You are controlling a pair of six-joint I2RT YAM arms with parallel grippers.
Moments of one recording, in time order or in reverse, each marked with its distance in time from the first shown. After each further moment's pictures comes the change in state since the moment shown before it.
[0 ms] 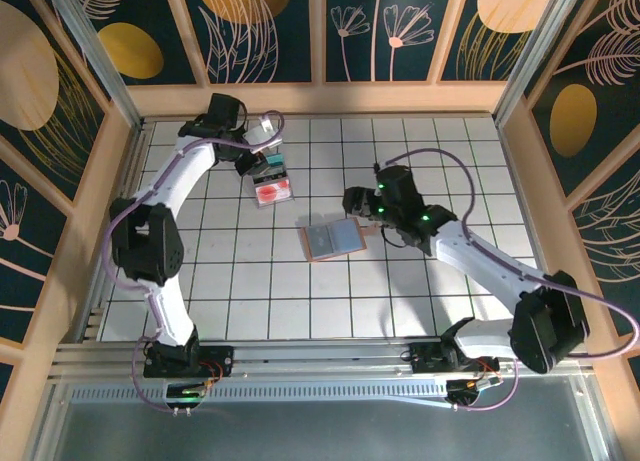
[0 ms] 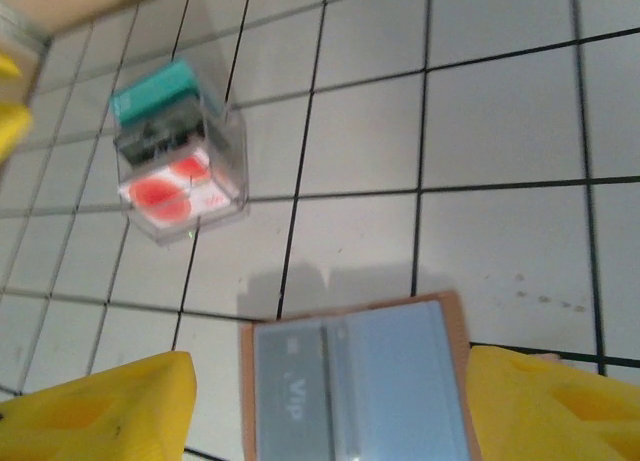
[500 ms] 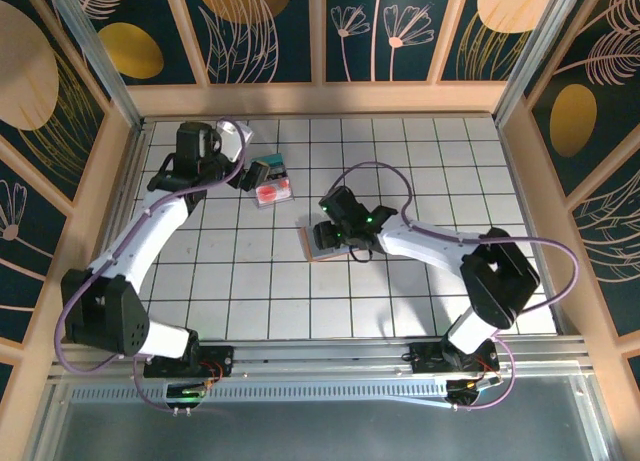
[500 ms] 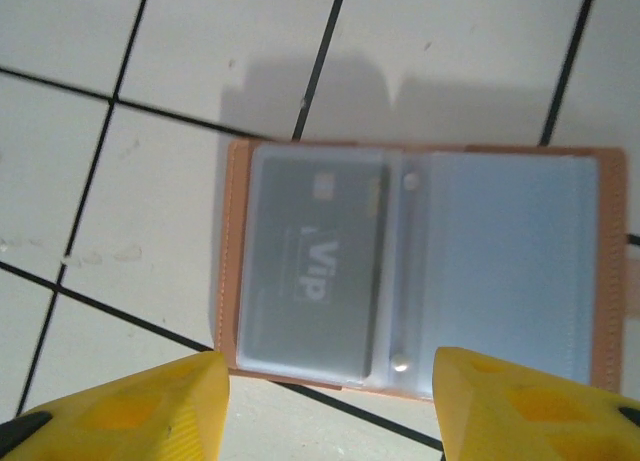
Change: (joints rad) left arm 0.000 -0.465 -0.517 0.455 -0.097 -0.542; right arm 0.216 0.305 0.119 -0.149 0.040 -0.076
